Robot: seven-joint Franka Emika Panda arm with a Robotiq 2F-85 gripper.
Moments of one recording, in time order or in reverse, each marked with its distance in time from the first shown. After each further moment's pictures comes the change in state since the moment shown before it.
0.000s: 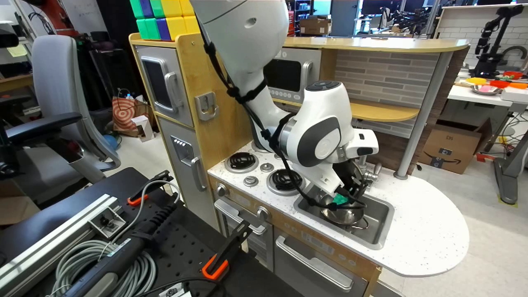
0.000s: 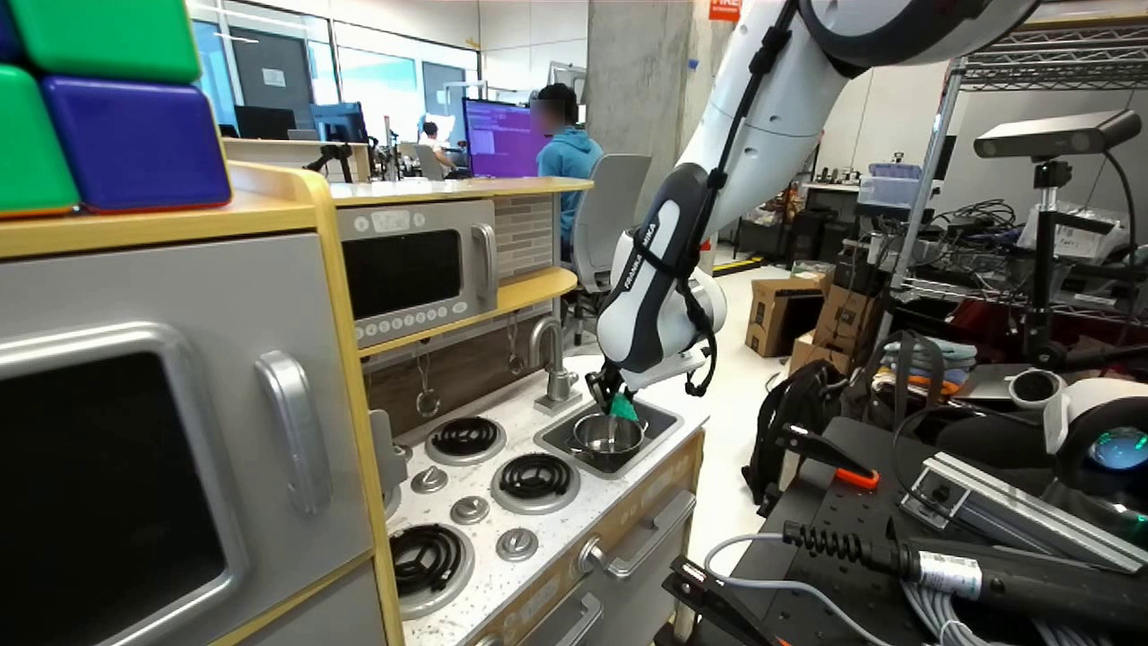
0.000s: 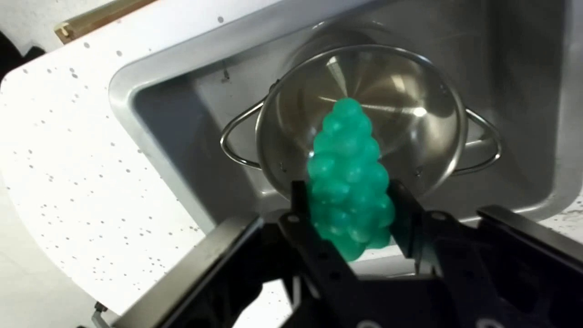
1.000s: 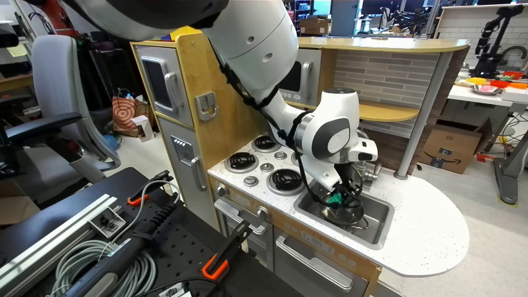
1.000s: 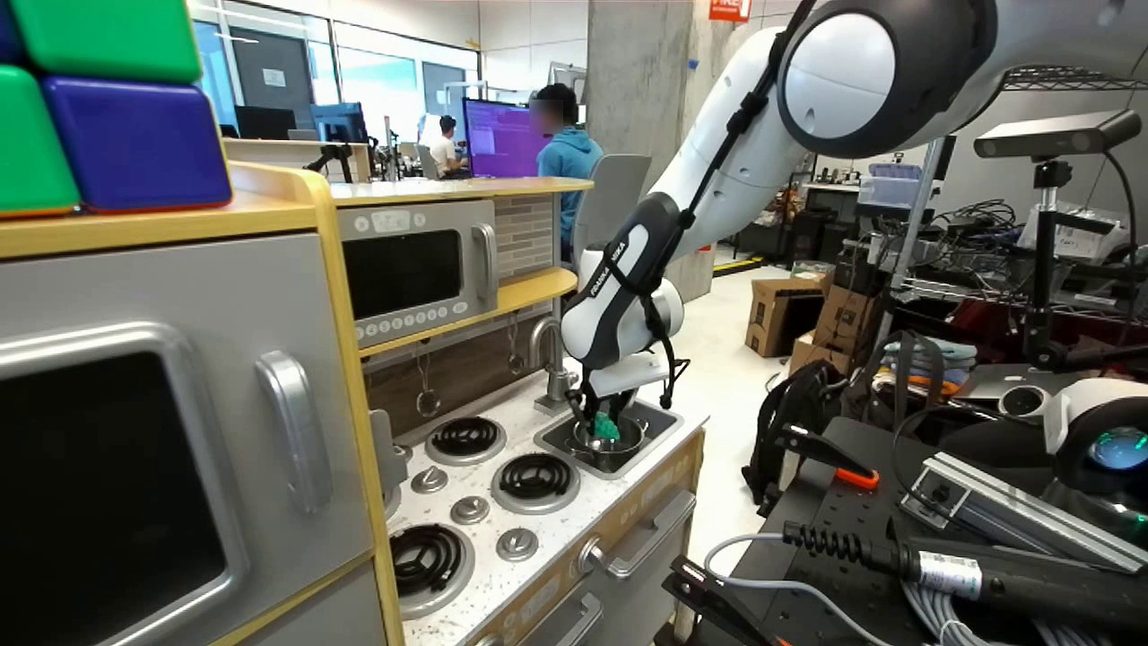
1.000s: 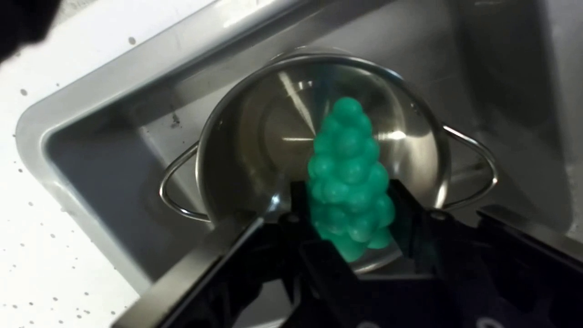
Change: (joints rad) arm -0.027 0.182 0.037 0.351 0.014 -0.353 0.076
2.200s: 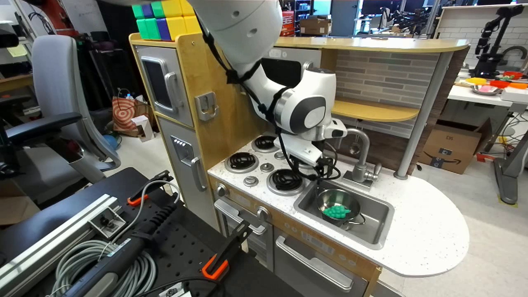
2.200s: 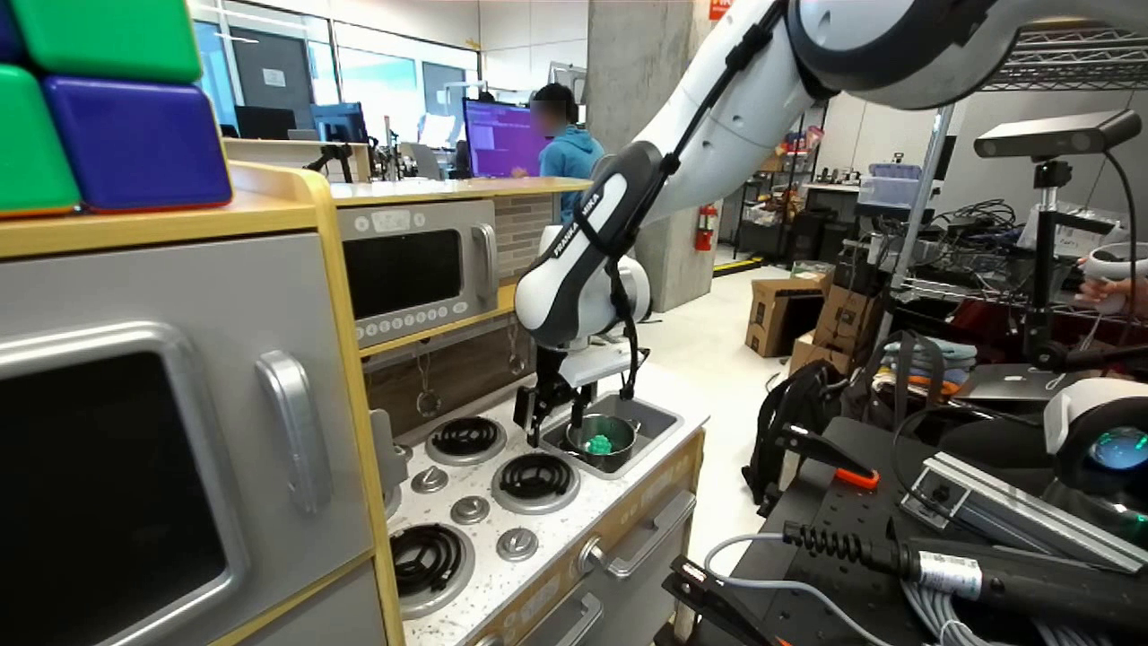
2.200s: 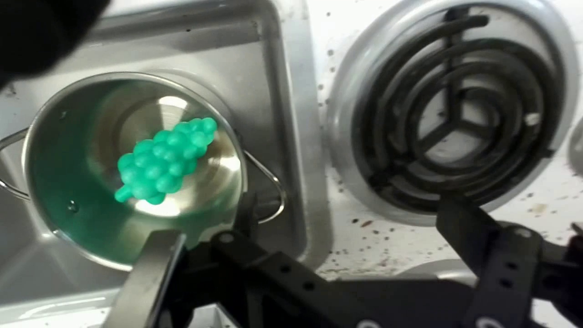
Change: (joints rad) arm -0.007 -0.113 0.172 -0.084 -0.019 -0.088 -0.256
